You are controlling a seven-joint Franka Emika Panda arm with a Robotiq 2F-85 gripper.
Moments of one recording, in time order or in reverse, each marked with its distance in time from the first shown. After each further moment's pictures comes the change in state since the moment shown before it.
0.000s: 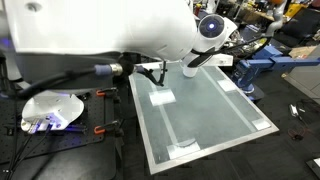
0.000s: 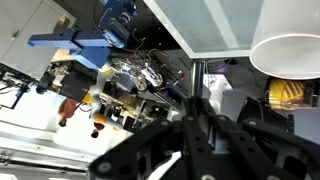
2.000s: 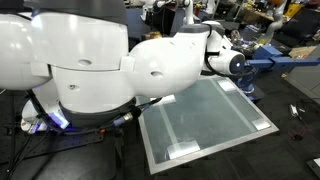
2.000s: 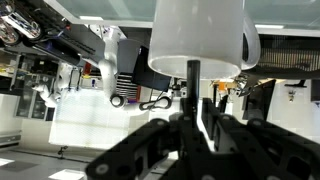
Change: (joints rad) arm -0.002 0.256 0.094 0.193 0.713 -0.668 -0.919
